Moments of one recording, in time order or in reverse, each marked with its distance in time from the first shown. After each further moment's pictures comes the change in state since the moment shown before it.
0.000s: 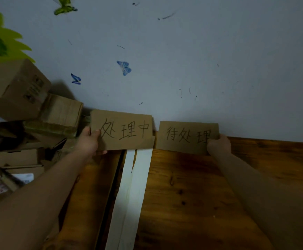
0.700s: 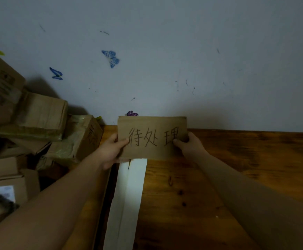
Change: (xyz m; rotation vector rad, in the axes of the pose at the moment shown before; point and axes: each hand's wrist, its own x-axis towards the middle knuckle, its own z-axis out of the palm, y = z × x) left_hand 0.015 -0.032 0.067 -0.015 -0.474 -0.114; right_hand -0.023 0.003 0.056 0.154 -0.450 -0.103
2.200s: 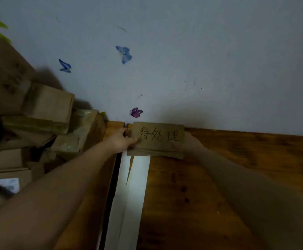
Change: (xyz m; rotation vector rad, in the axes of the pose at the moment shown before) left_hand 0.009 0.013 -0.009 0.638 0.006 0.057; right_hand -0.011 -0.023 0.018 -0.639 -0.127 0.013
